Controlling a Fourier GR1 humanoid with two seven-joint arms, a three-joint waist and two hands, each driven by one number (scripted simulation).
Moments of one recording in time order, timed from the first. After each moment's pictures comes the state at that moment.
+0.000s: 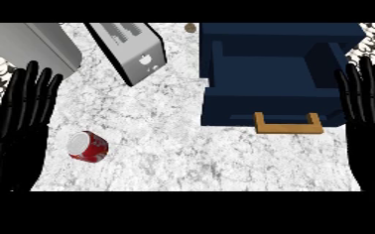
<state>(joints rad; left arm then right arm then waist) 0.02 0.10 0.00 -2.10 0.04 -0.03 0.02 -0.01 -0.08 -0.02 -2.10 0.01 -0.01 0.02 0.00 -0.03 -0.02</state>
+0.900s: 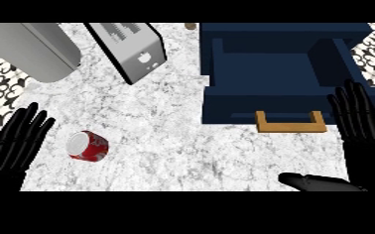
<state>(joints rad) 0.29 0.18 0.04 -2.26 0.15 -0.16 0.24 0.13 -0.07 -0.02 -2.12 0.03 -0.02 0.20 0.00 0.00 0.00</state>
